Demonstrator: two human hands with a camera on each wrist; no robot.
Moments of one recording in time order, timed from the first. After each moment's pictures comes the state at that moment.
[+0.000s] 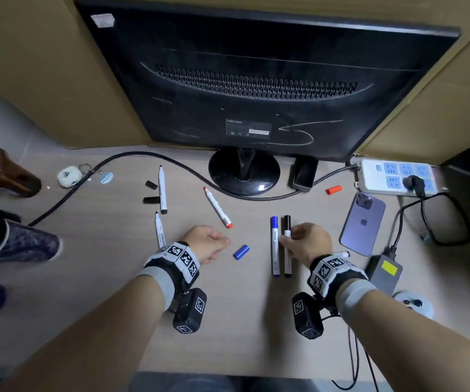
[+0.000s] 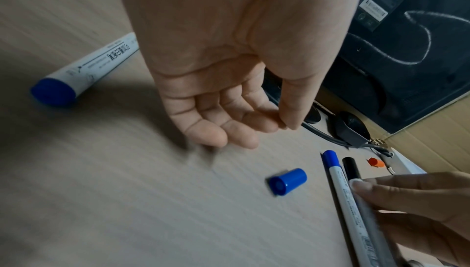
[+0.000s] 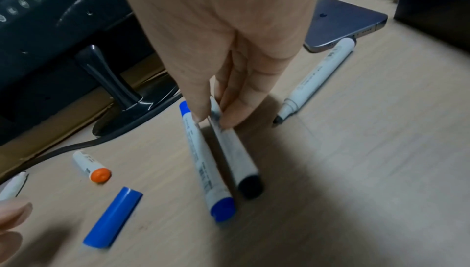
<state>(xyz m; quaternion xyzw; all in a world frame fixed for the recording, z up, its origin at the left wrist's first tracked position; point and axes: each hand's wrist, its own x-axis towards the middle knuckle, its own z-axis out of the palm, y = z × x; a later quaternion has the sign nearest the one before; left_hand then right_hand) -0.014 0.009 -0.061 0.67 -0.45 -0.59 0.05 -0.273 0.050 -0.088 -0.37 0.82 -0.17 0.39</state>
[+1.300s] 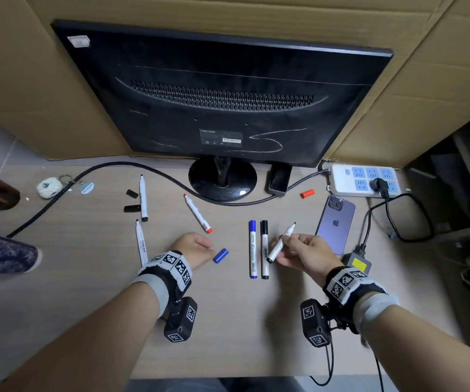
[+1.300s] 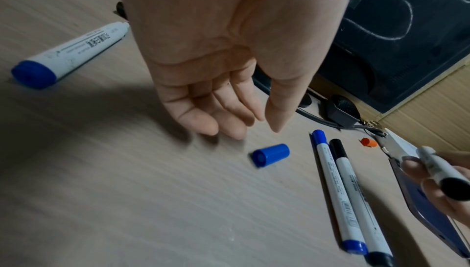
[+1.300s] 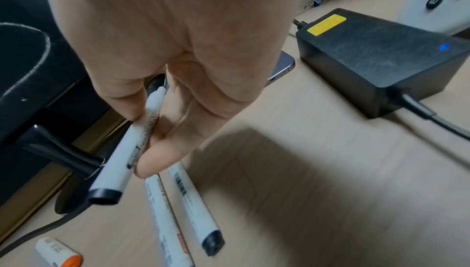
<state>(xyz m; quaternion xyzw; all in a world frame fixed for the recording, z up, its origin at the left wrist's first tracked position) -0.035 0.020 -0.073 0.70 -0.47 -0.53 0.06 -0.318 0.084 -0.047 -0.18 0.66 -0.35 0.64</state>
